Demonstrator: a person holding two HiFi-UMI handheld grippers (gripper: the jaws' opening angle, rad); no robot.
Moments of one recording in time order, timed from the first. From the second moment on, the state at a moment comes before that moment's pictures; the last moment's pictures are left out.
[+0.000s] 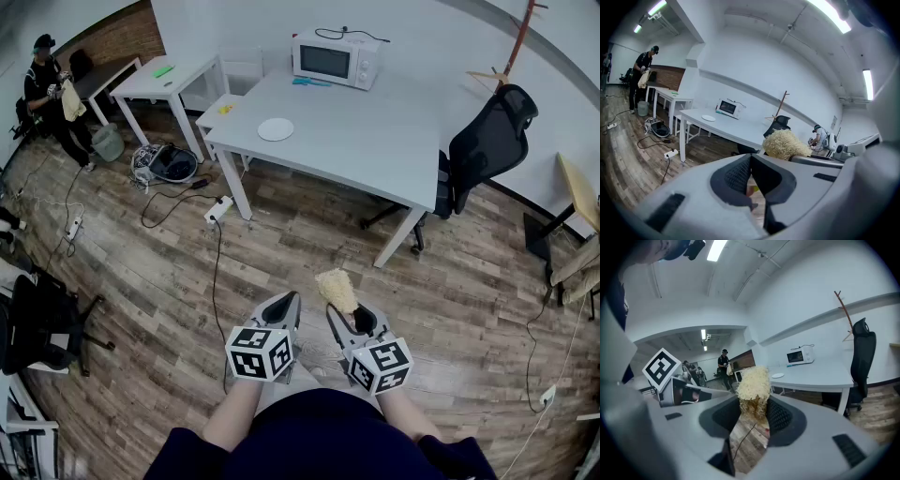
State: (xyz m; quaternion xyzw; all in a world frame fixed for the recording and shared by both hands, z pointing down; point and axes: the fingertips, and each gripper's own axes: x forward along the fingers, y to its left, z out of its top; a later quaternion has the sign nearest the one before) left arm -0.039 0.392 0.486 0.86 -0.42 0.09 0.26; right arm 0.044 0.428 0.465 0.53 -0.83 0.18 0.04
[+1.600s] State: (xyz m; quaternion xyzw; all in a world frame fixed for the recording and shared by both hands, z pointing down) left arm -0.062 0.167 0.485 0.87 -0.40 0.08 0.28; right arm 0.009 0.199 0.462 0.49 -0.85 0.20 0.04
